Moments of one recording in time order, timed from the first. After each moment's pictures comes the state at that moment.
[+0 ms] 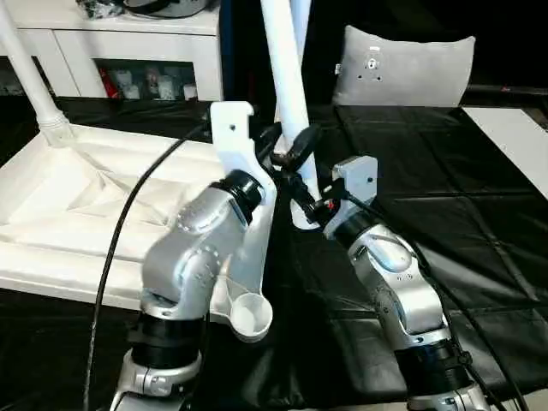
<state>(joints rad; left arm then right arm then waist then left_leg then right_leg) -0.51 -0.04 -0.08 -0.19 -0.37 0.56 -0.13 -0.36 -0.02 0.13 0.10 0.15 0.07 0.34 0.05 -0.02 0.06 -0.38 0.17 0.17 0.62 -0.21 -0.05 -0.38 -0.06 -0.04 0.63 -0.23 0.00</state>
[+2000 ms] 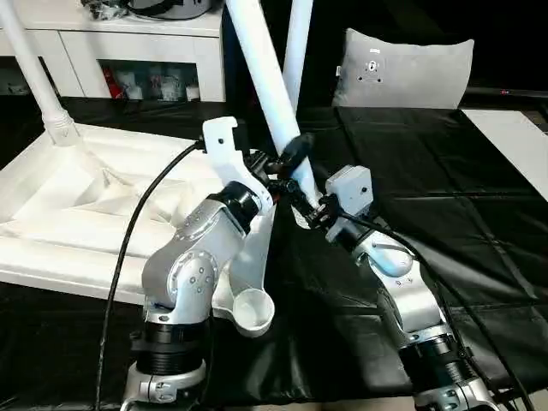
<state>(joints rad) -0.47 -0.11 0.04 -0.15 -0.52 0.61 -0.18 -0.38 -0.07 0.17 0.20 0.06 -0.13 0.43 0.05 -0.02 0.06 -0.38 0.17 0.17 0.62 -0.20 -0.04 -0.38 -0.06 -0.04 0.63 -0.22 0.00</state>
